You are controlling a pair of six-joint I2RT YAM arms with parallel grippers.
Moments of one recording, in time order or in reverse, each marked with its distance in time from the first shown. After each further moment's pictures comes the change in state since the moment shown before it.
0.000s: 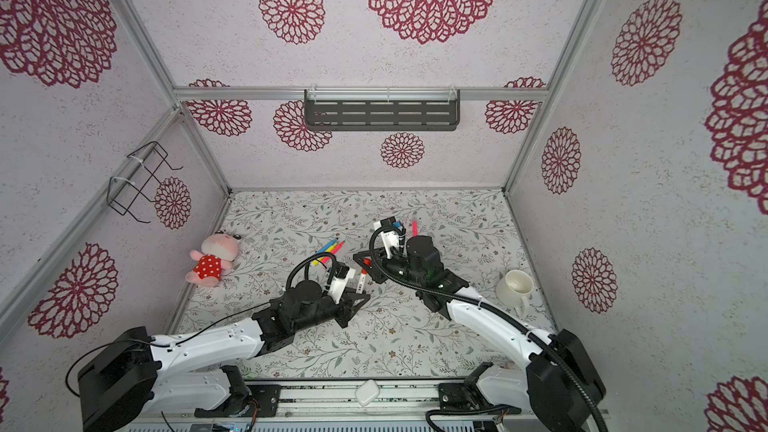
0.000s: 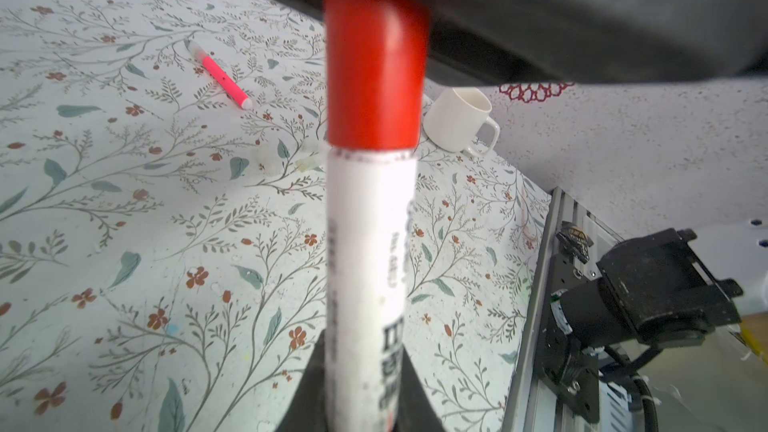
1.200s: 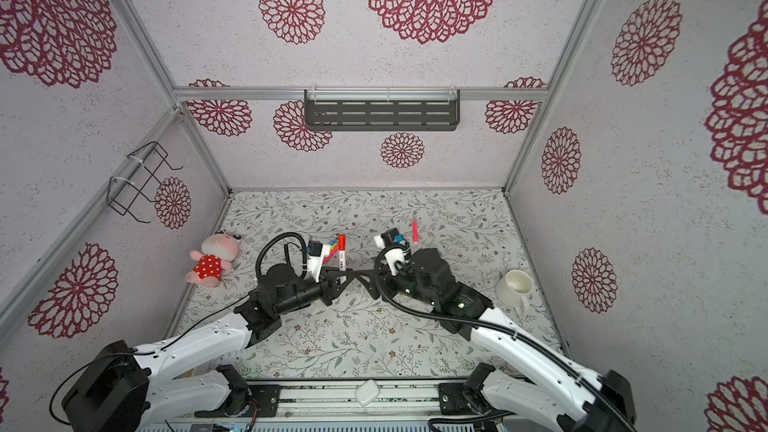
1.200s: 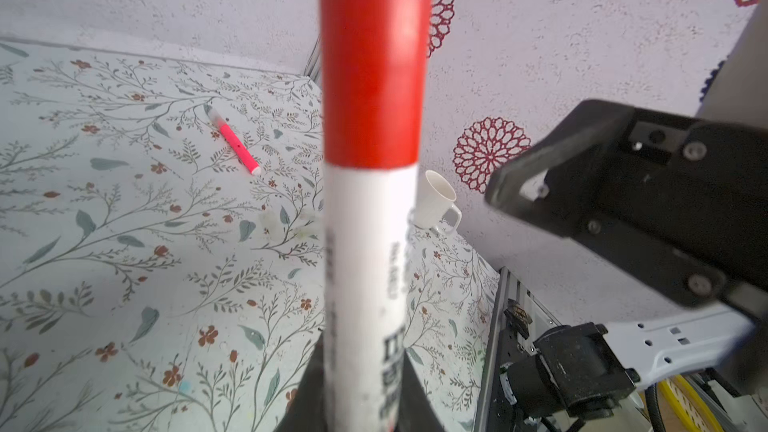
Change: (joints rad) left arm 0.191 -0.068 -0.001 0.128 0.193 -0.129; right arm 0.062 -0.301 0.067 -0.391 0.212 -0.224
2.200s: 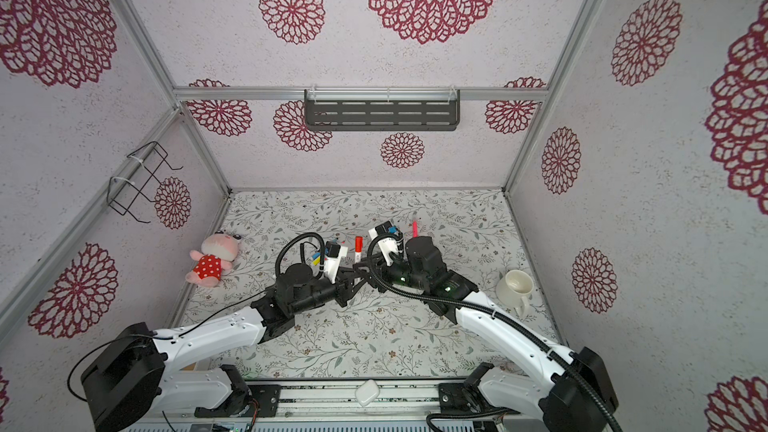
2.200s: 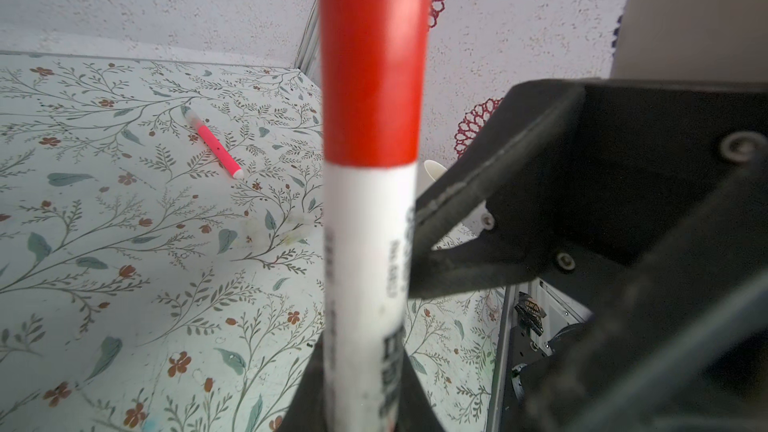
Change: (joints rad) left arm -0.101 0.114 0.081 -0.001 -0.087 0.051; right arm -0.037 0.210 0.015 0.123 -0.194 0.061
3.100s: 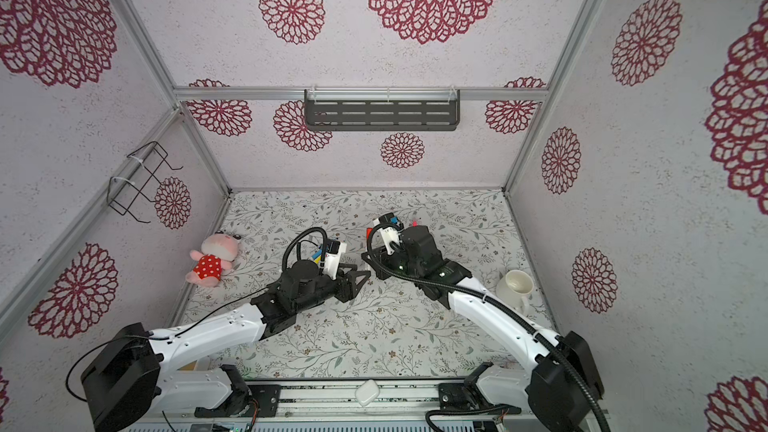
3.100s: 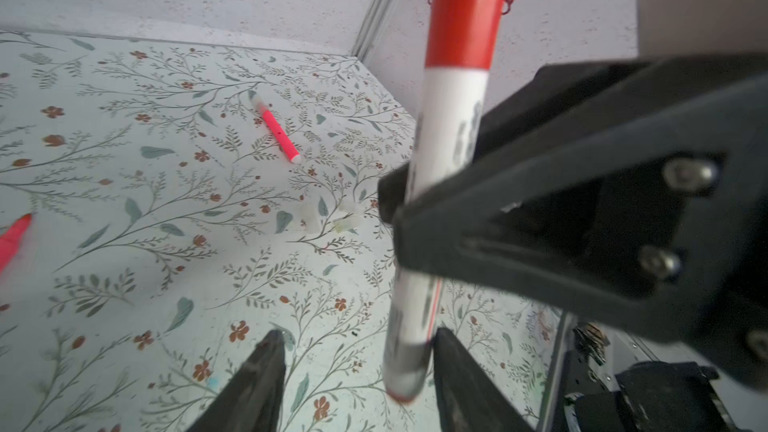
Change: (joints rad) left arm -0.007 -0.003 0.063 -0.204 -0.203 -0.005; right arm -0.092 0.133 0.140 -0.153 0.124 -0.016
